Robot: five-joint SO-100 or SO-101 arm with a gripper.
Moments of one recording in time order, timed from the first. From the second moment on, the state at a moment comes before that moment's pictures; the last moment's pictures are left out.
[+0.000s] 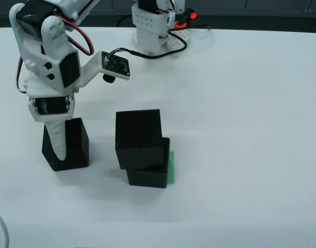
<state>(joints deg) 26.7 71.0 77.9 80.1 -40.5</state>
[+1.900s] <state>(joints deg) 7.6 151.3 145.8 24.2 -84.9</state>
